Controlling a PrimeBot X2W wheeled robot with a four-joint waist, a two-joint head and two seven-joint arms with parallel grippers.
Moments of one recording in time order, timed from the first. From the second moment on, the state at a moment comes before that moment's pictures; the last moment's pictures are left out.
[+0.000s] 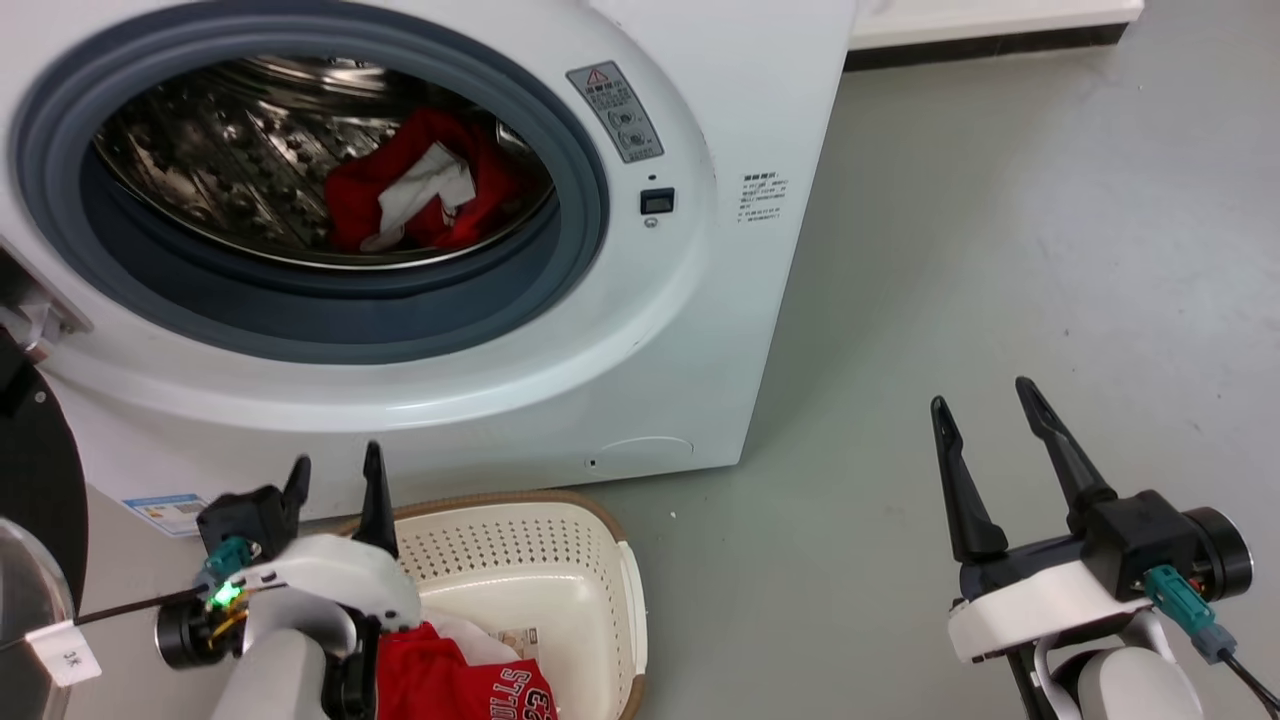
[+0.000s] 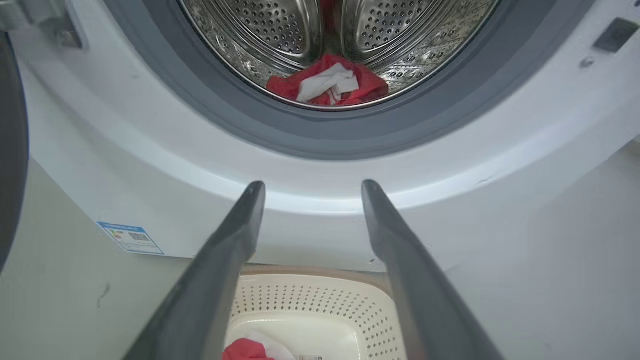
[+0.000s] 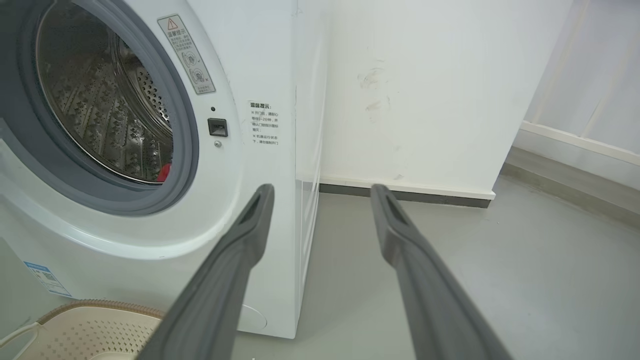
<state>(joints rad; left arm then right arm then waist) -0.31 0.14 -0.02 0.66 -0.34 0.00 -0.26 -0.11 -0.05 0.06 0.08 0.00 0.13 -0.24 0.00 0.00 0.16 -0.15</state>
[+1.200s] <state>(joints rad) -1.10 0.44 -0.02 1.01 -0.26 -0.11 0.06 -0.22 -0.05 0.16 0.09 0.12 0.13 -0.26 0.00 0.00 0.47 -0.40</state>
